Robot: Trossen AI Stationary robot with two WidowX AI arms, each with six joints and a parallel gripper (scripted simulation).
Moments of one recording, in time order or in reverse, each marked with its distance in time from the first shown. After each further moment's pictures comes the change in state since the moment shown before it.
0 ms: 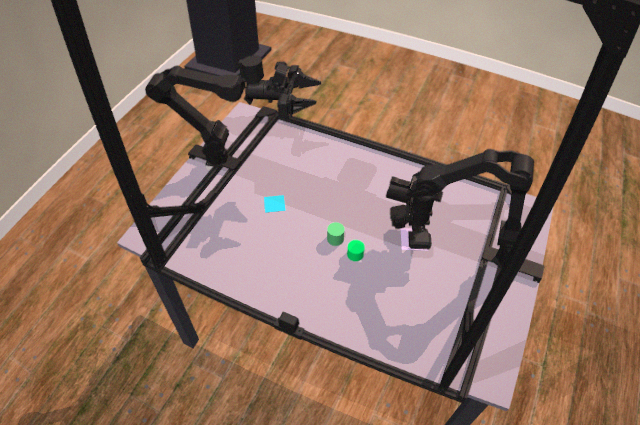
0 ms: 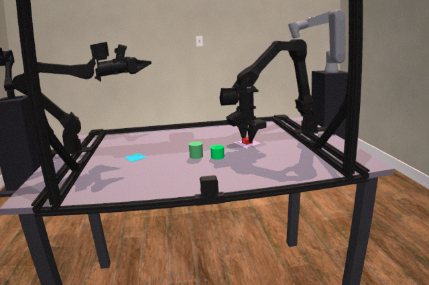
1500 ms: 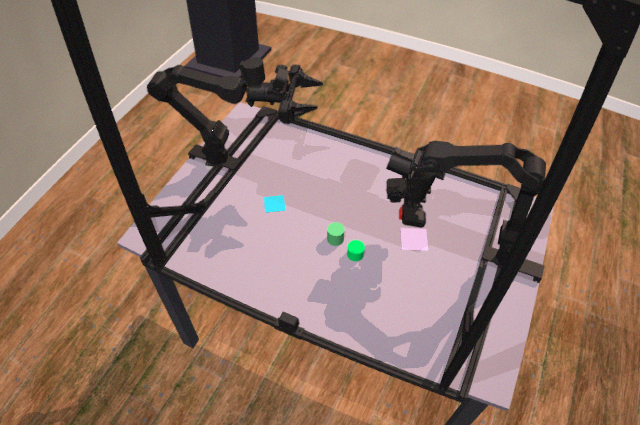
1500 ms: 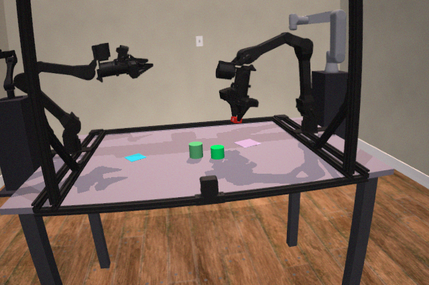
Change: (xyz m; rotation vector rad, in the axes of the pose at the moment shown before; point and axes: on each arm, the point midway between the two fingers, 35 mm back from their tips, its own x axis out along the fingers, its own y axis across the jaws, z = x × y) left arm 0.005 -0.009 -0.003 0.172 -0.011 -0.028; right arm -0.092 -0.013 0.035 0.031 -0.169 -0.050
